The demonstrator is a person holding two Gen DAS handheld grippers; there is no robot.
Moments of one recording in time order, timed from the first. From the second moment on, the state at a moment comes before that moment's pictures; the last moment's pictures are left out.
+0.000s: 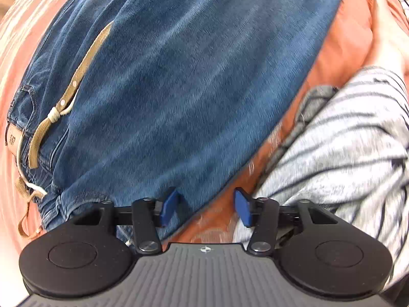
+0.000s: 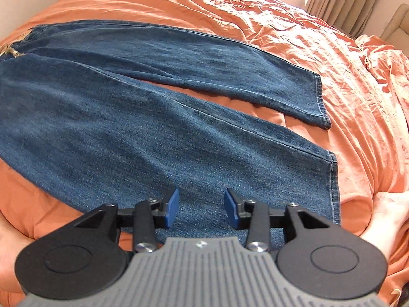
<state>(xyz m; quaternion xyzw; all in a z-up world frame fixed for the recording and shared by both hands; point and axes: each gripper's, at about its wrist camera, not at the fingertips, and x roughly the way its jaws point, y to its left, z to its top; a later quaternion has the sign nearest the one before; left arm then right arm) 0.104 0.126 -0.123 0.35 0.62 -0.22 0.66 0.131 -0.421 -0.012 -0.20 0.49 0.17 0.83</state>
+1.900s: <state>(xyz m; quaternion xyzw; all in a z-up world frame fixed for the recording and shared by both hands) 0.264 0.131 0.040 0.21 0.36 0.06 0.90 0.283 -0.376 0.048 -0.48 0.29 0.12 0.82</state>
